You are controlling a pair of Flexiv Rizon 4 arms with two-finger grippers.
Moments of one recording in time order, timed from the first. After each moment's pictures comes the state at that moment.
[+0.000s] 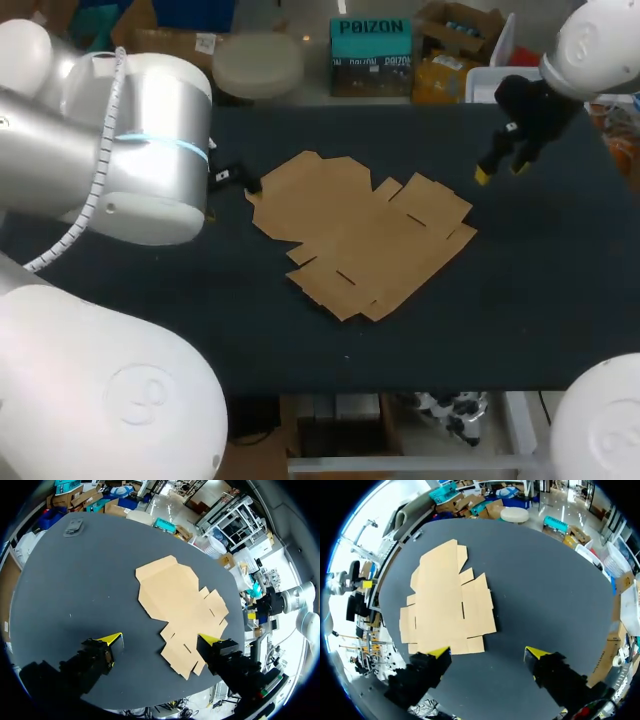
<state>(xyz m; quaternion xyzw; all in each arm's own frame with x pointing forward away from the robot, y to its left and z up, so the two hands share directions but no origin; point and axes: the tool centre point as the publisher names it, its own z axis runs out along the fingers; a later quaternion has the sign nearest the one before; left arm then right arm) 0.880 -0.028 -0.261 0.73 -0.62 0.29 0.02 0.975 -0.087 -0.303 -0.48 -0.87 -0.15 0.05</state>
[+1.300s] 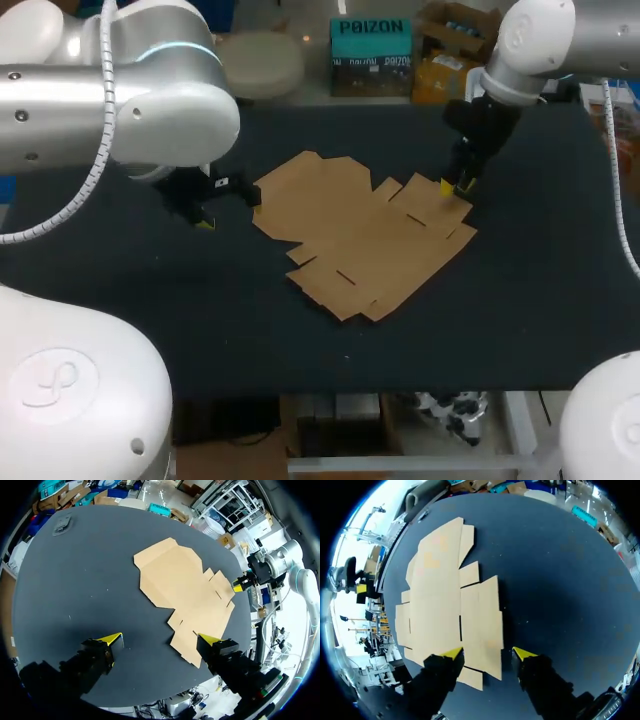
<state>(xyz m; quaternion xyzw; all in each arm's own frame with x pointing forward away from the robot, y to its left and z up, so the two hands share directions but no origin) 0.876 -0.023 -0.282 0.70 -0.67 0.24 0.05 1.020 -0.037 -0.379 -0.42 -0.89 -0.10 0.14</state>
